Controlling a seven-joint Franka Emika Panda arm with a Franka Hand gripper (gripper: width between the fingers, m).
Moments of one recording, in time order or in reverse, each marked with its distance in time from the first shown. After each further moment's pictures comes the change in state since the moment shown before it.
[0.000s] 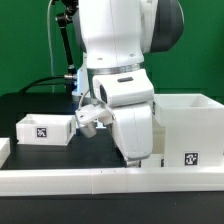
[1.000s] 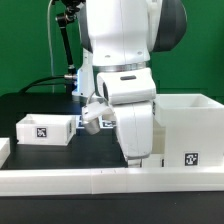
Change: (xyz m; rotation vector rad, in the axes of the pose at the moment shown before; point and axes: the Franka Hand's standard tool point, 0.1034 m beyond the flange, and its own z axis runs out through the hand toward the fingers) arm 0.006 0.002 -0.001 -0.003 -0.021 0.080
